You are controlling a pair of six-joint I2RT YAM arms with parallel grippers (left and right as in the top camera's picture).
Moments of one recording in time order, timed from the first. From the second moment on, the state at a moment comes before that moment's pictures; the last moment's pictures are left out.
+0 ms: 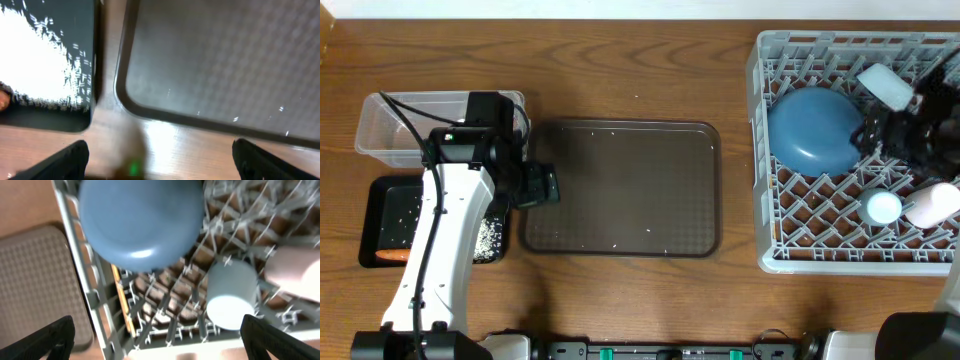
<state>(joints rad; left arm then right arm) 0.00 1.45 1.26 -1.29 0.05 -0.22 -0.34 1.56 1.63 -1.34 -0.20 0.01</state>
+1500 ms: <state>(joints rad) 0.00 0.55 0.82 -0.97 0.05 -0.25 -0.32 0.59 0.84 -1.10 -0.13 0.05</state>
